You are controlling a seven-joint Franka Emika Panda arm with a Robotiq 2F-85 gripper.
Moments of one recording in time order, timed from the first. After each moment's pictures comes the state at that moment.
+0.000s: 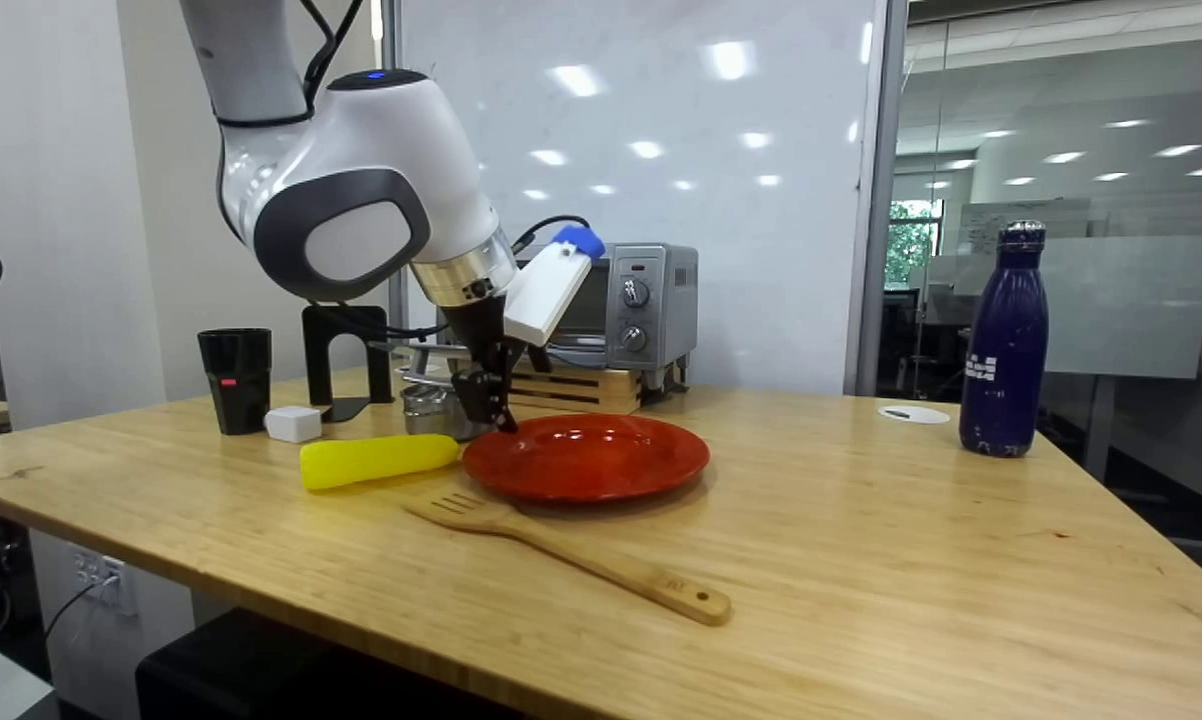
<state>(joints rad) -0.87 0.37 0.73 -2.53 0.24 3.45 -2.11</state>
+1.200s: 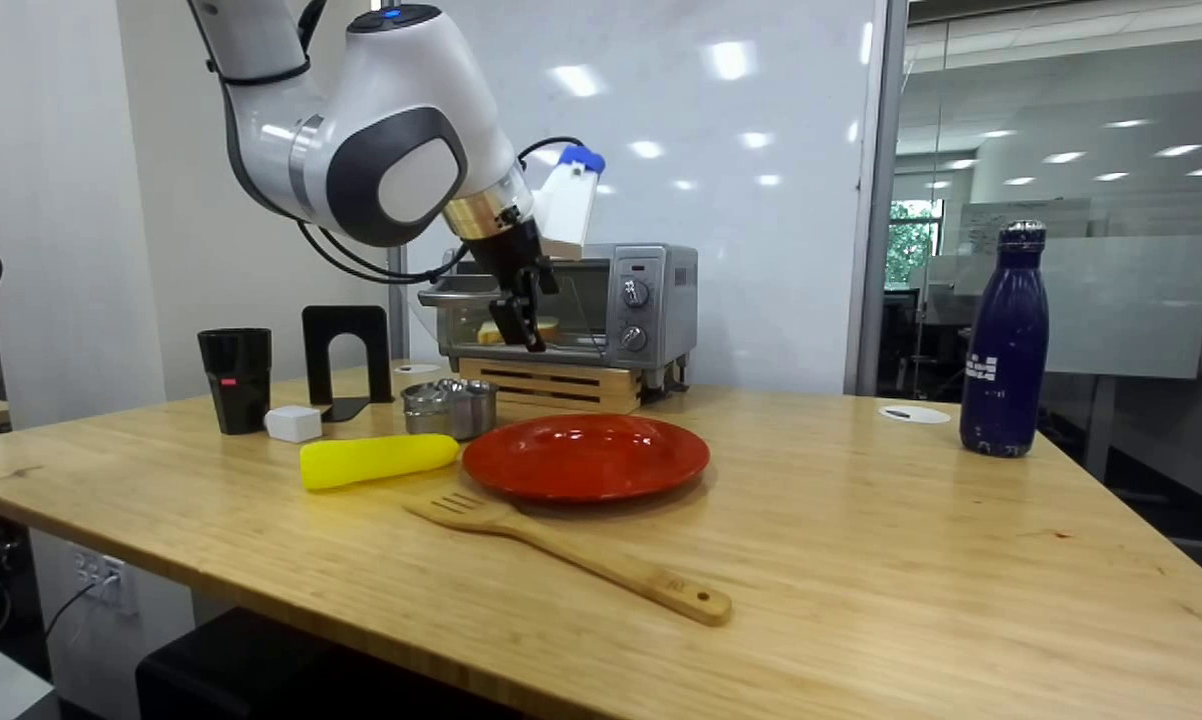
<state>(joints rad) -1.03 0.35 0.88 -2.44 -0.02 3.45 -2.08</state>
